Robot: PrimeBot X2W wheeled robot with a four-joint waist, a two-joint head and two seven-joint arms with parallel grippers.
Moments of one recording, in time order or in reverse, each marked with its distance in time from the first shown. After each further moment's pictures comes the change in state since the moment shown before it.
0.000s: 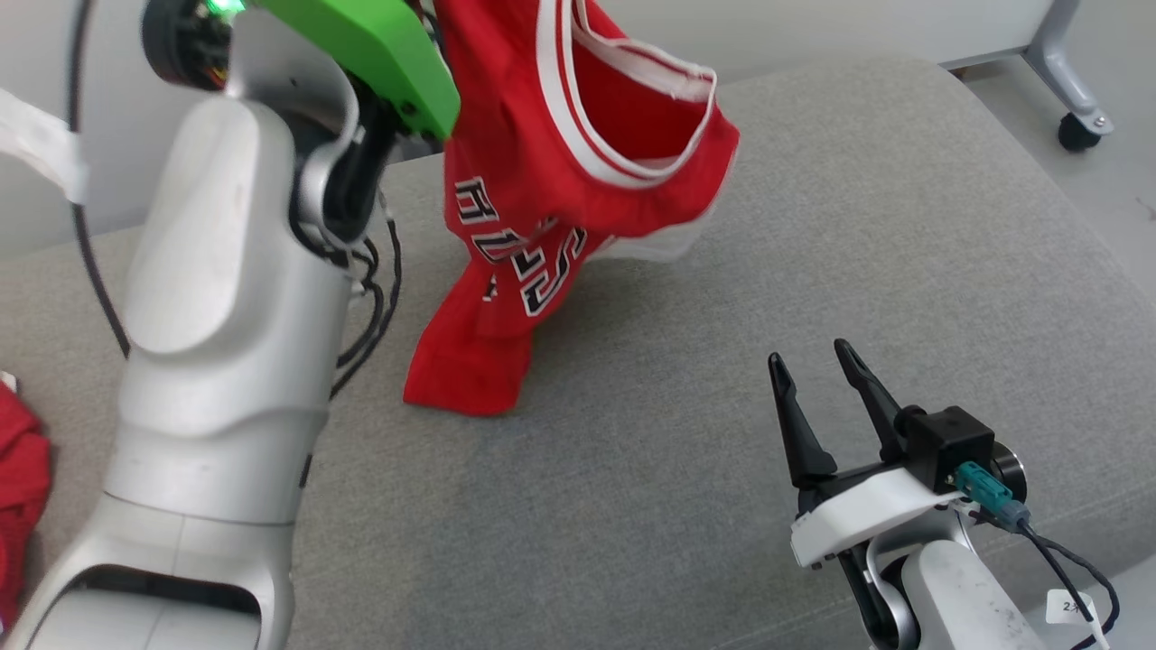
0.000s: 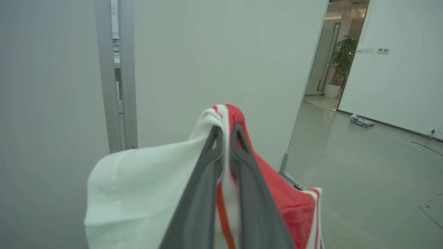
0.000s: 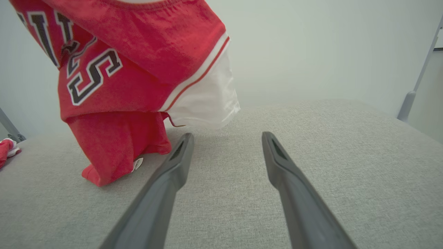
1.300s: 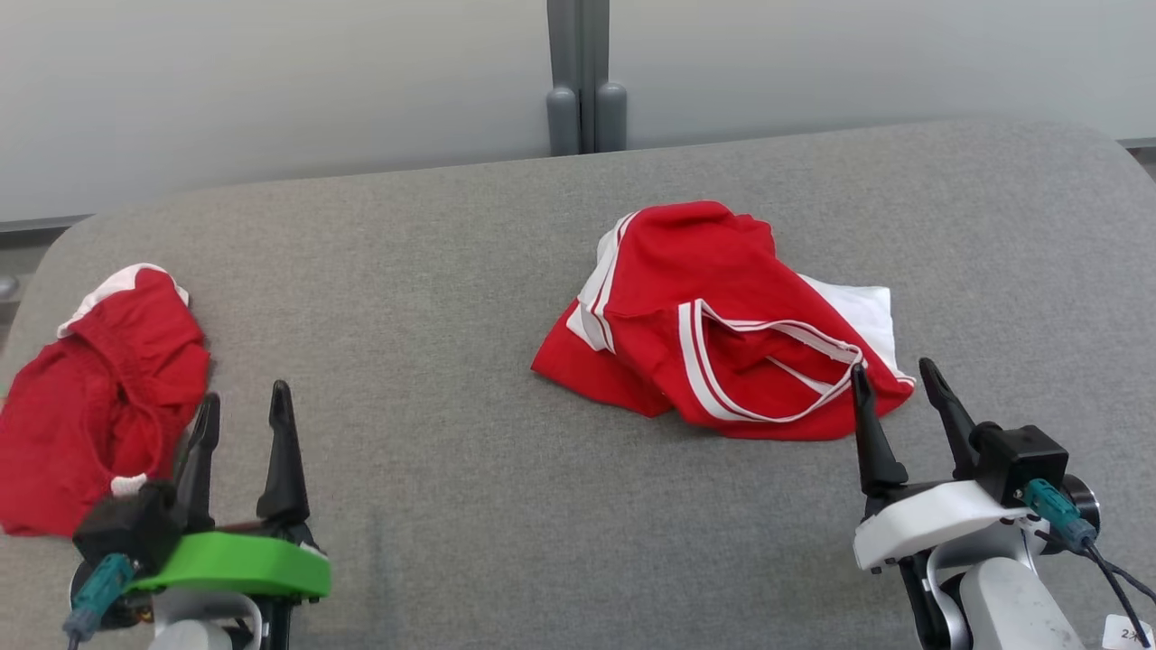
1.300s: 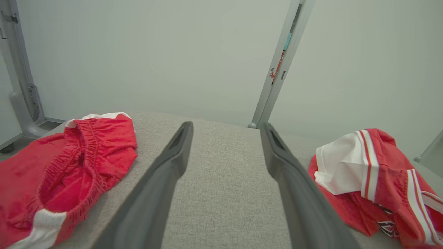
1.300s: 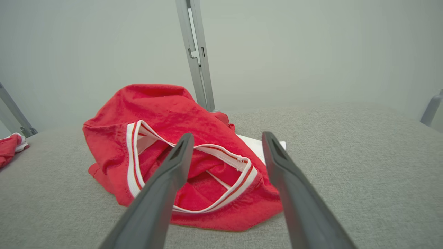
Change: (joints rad) left arm 0.908 0.106 0.204 -0.254 0.079 0.044 -0.445; right arm 0.041 0.001 -0.149 0.022 -0.022 0.000 -0.013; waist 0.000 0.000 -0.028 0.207
